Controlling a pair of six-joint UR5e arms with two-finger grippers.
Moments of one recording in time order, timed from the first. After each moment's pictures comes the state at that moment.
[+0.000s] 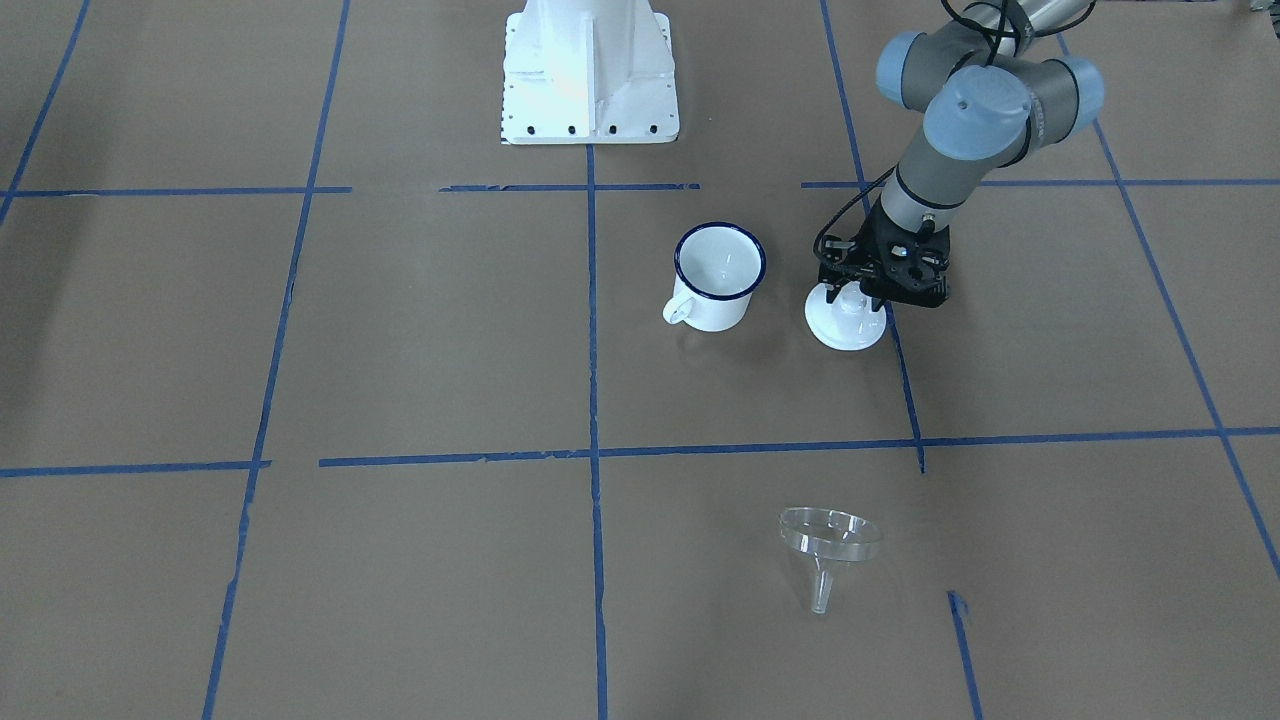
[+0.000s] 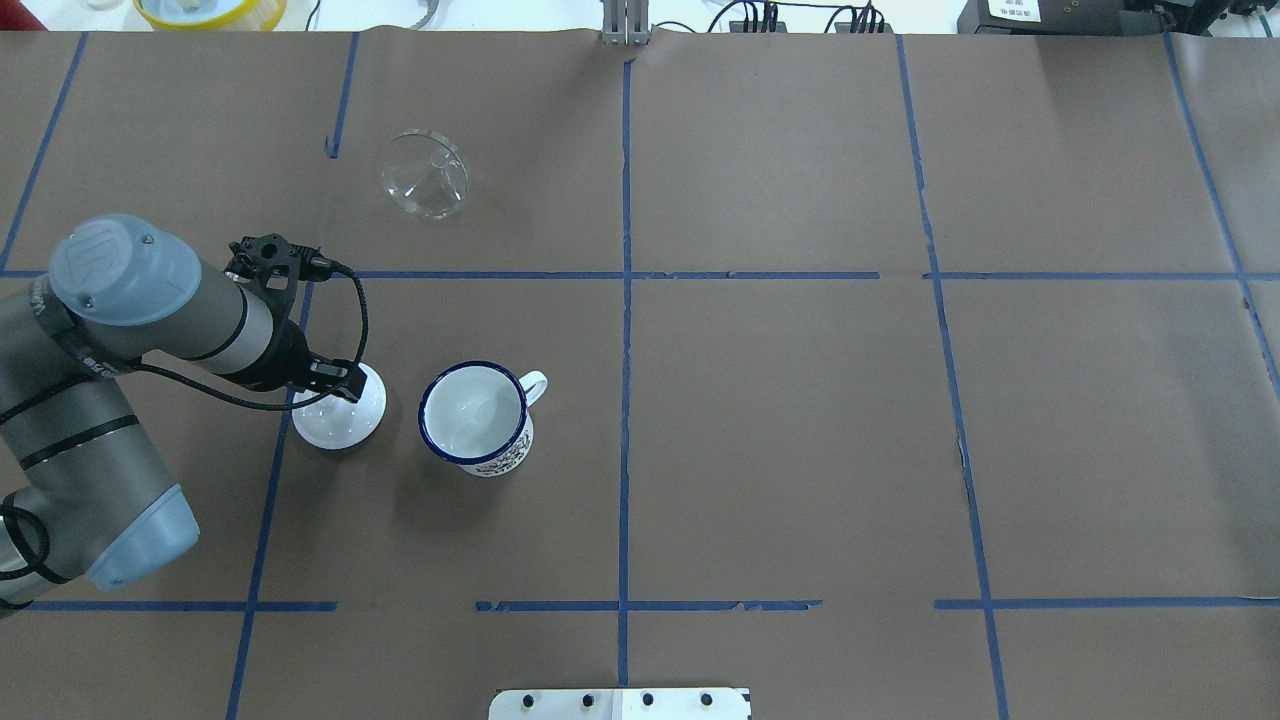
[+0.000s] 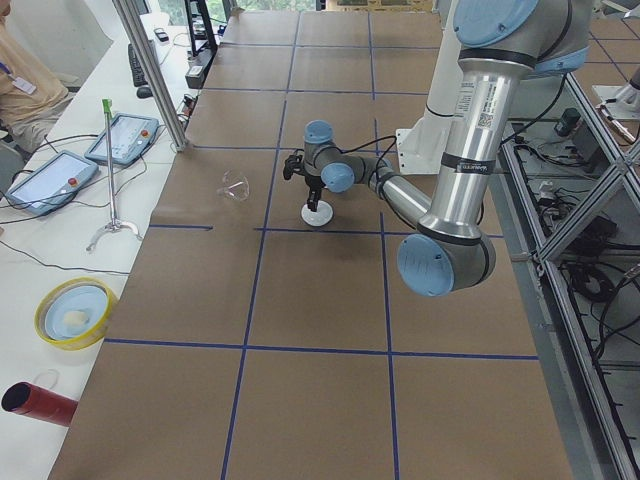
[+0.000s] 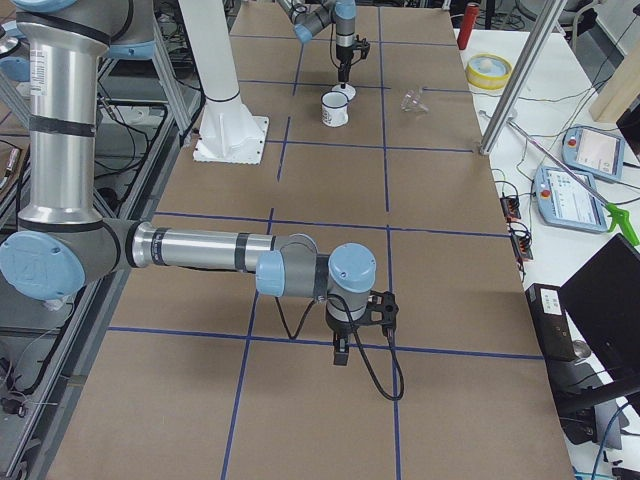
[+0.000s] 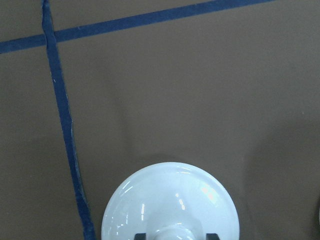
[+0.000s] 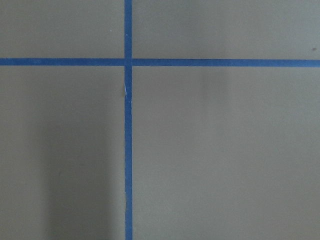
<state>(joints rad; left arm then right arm) -0.68 -1.80 -1.84 -1.85 -2.00 -0.91 1.57 -1.68 1.66 -1.57 2.29 0.01</state>
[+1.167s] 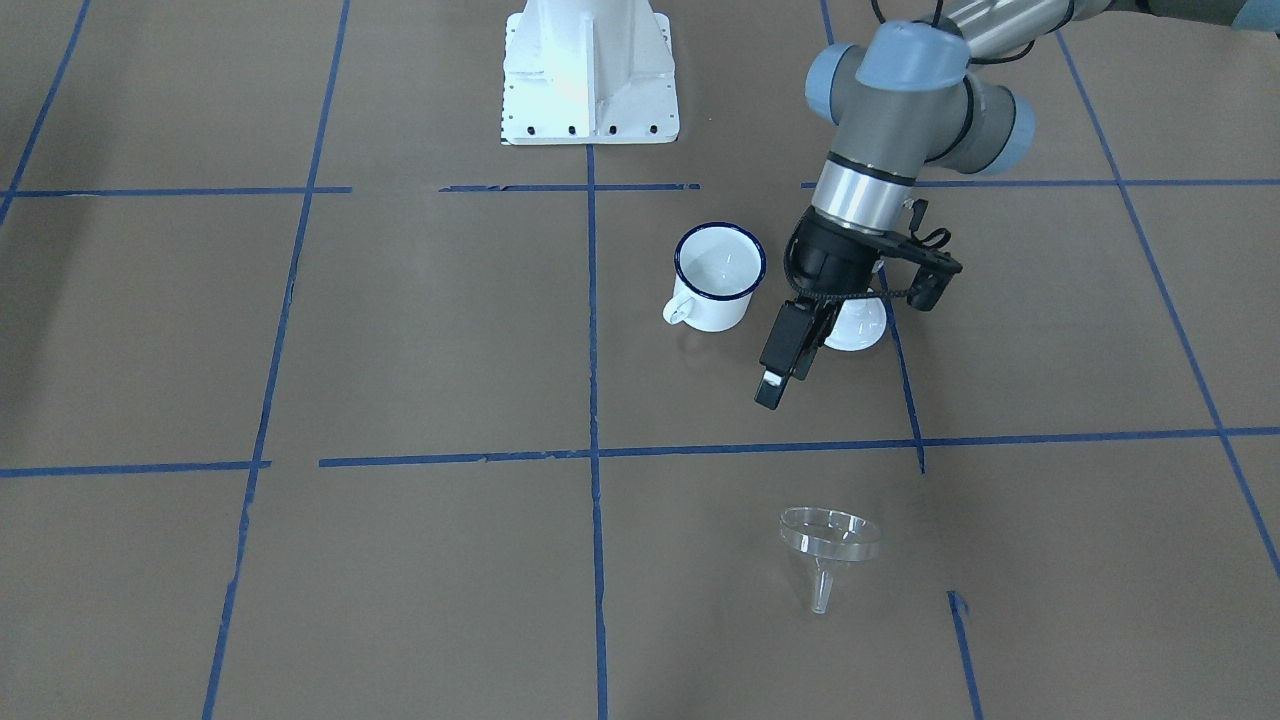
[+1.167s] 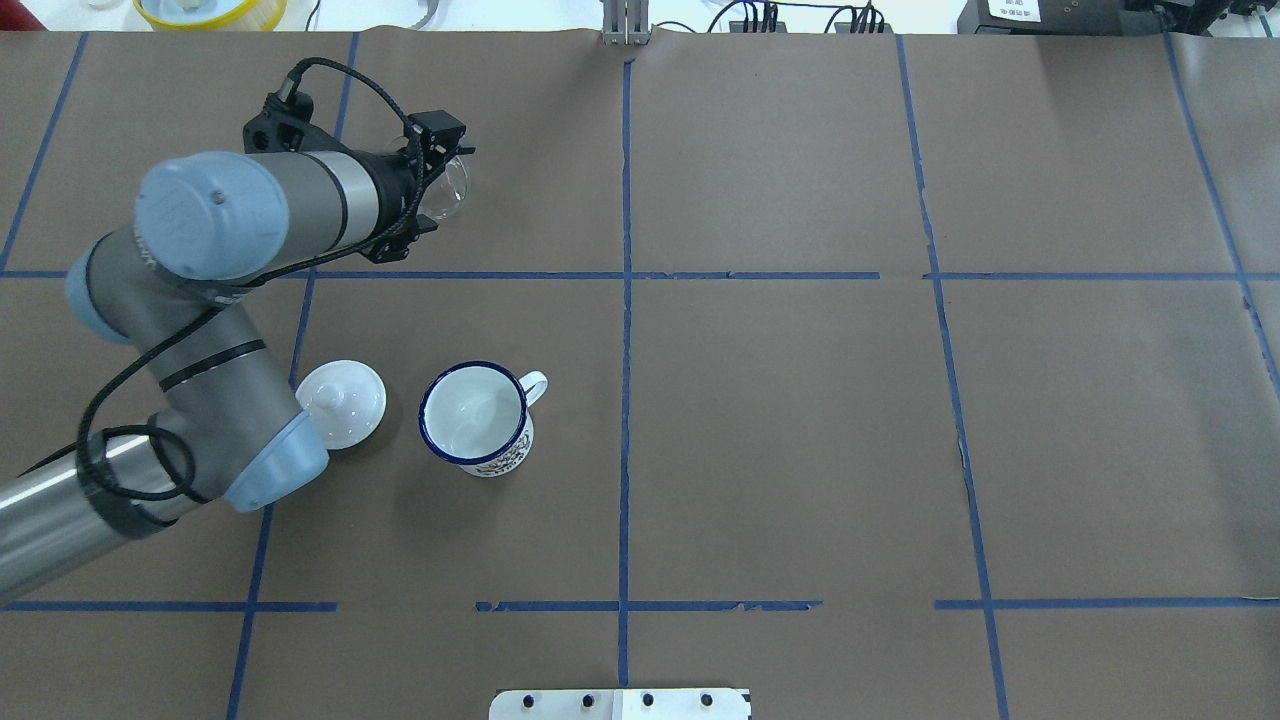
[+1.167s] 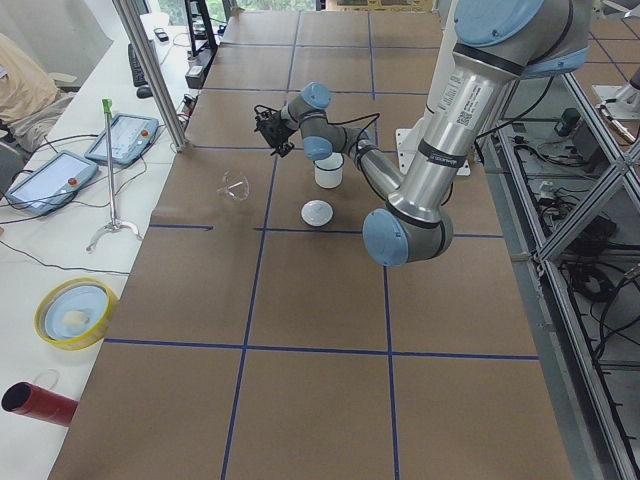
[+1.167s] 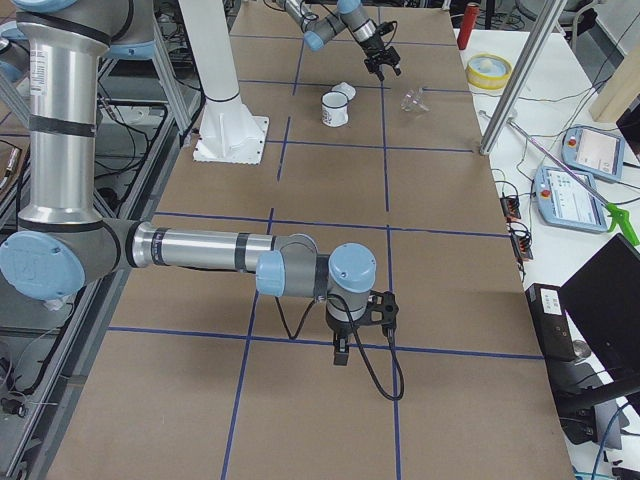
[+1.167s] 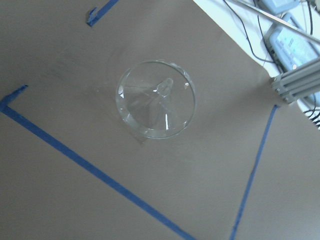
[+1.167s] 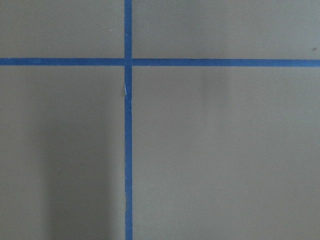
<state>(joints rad) -0.69 -2.10 -1.62 -2.22 -1.51 -2.16 1.57 -1.68 1.66 -1.57 2.29 0.01</state>
